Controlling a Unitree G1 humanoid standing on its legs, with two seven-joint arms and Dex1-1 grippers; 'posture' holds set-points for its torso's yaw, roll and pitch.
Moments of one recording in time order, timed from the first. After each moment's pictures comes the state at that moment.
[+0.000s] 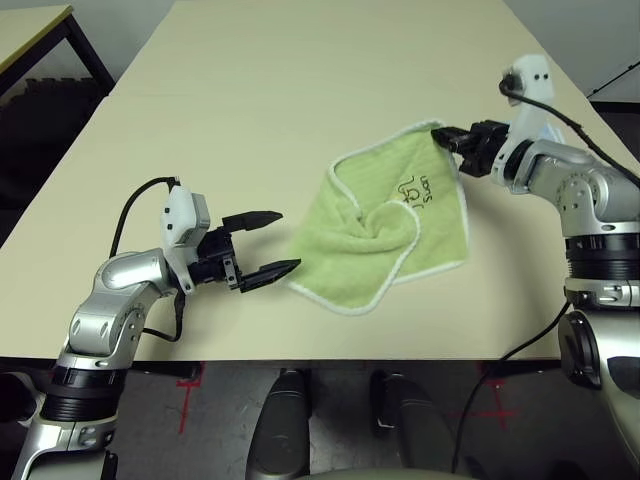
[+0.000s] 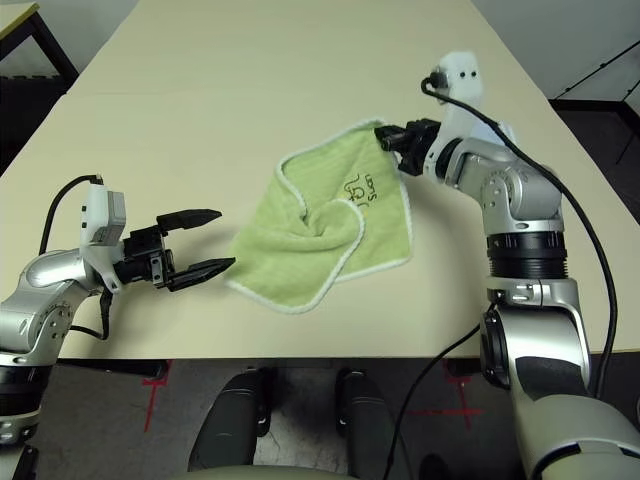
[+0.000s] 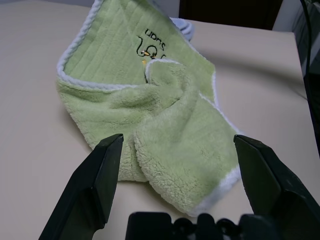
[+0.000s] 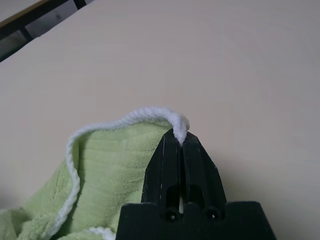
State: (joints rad) left arm -0.27 0.62 0.07 -0.14 -0.51 0.26 -1.06; right arm -0.93 -0.48 -0.14 0.28 0.41 0.78 0.54
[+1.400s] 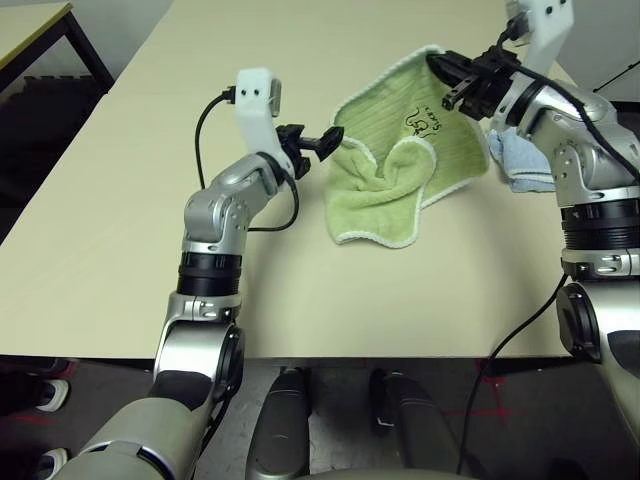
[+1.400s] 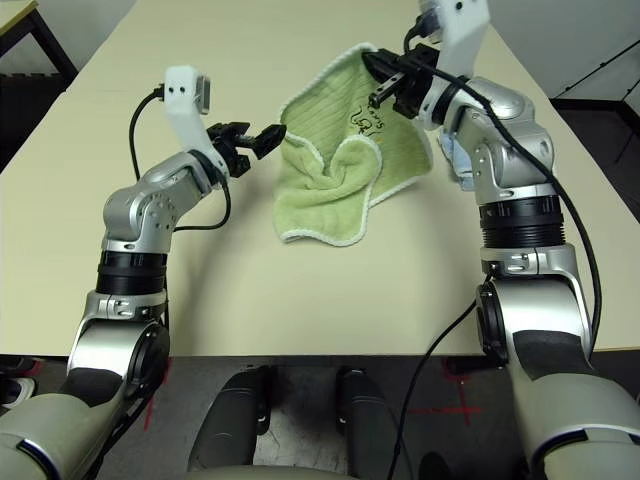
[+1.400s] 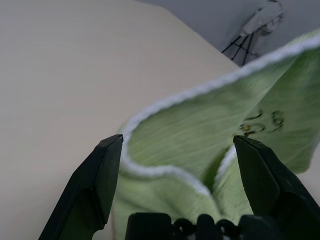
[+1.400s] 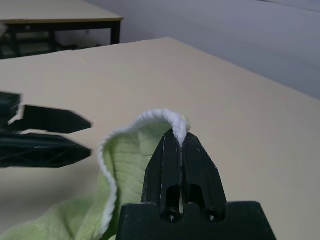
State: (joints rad) left arm -0.94 0.15 0.10 0.24 -0.43 0.73 -0.31; right arm -0.96 -0.47 -0.03 0.21 0.26 0.47 0.69
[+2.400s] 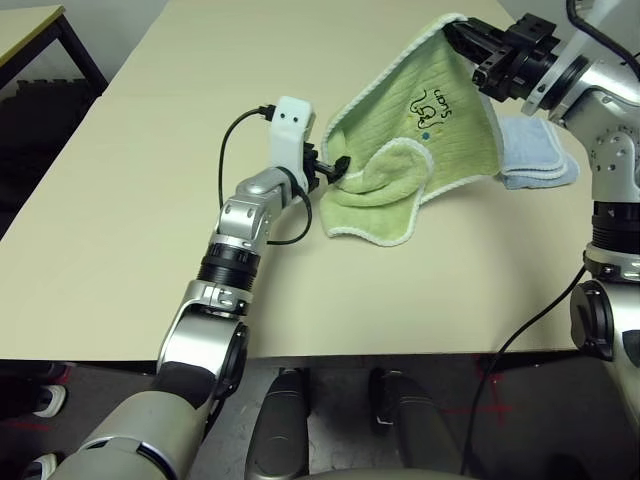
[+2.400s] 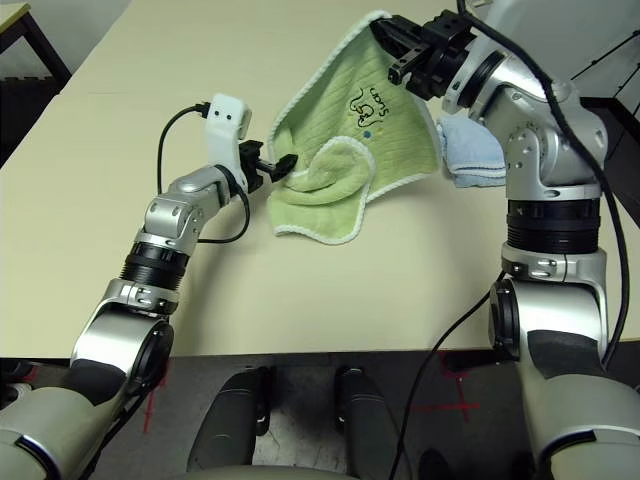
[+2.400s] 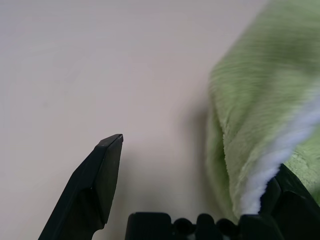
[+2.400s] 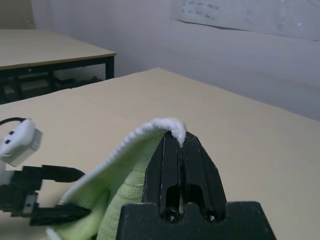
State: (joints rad) left arm -0.87 0.27 -0.03 0.49 -0.14 0.45 -0.38; right arm -1.02 -0.56 -0.16 0.17 0.39 0.56 0.67
